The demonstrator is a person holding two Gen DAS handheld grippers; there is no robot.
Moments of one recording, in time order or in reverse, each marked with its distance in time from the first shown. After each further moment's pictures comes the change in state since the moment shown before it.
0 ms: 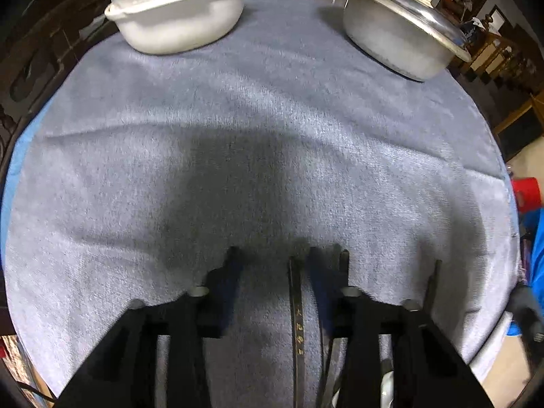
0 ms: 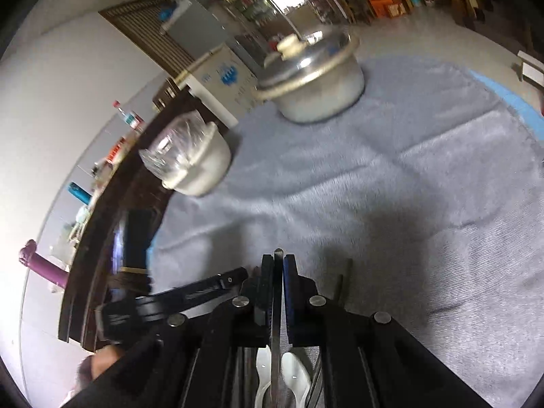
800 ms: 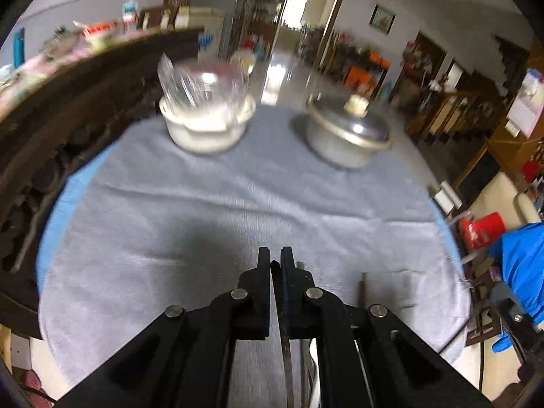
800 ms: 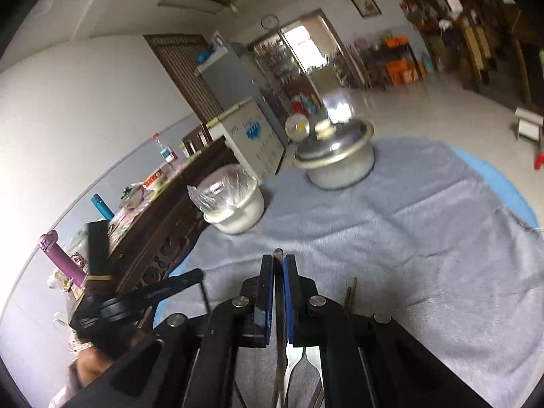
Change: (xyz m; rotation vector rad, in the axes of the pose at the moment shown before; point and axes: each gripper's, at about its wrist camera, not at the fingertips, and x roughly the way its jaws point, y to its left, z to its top) left arm -0.169 0.035 -0.070 -0.004 -0.419 -0.145; right arm -0.119 0.057 -0.047 -0.139 -0.274 -0.006
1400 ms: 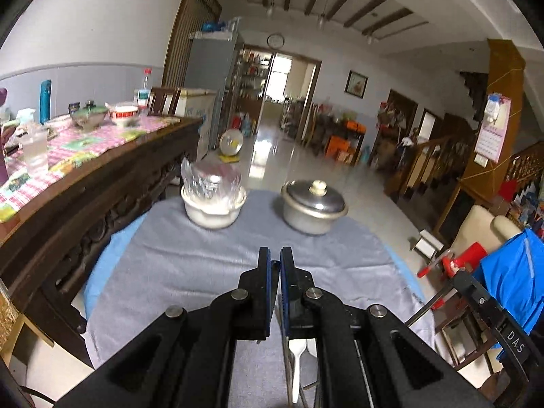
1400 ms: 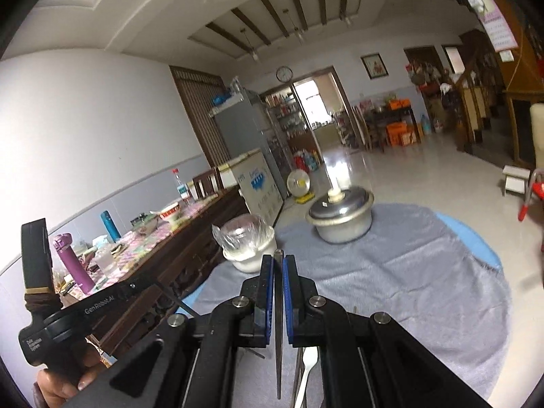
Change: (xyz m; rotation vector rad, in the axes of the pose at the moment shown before) left arm -0.153 -0.009 -0.023 0.054 -0.328 -0.044; right arm -0.111 0.078 -0.010 -0.116 -0.240 -0.037
